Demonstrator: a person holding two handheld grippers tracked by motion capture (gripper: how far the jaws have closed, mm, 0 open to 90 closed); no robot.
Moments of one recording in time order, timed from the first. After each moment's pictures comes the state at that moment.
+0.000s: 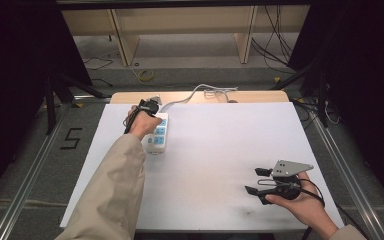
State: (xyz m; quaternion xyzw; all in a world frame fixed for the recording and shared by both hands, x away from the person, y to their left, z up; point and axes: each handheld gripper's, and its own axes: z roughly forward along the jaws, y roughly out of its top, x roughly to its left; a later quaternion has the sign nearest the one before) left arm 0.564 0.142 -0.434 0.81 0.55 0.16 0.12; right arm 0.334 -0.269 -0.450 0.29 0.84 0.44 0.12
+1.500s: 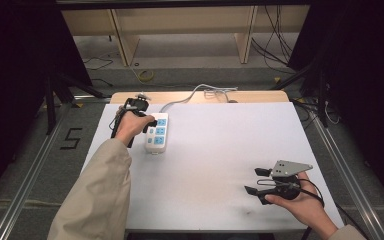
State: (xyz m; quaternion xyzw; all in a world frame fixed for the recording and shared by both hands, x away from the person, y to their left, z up) left arm 0.542 0.171 -0.411 0.78 0.56 0.18 0.24; right arm 0.334 -0.268 -0.450 0.29 0.84 0.44 0.12
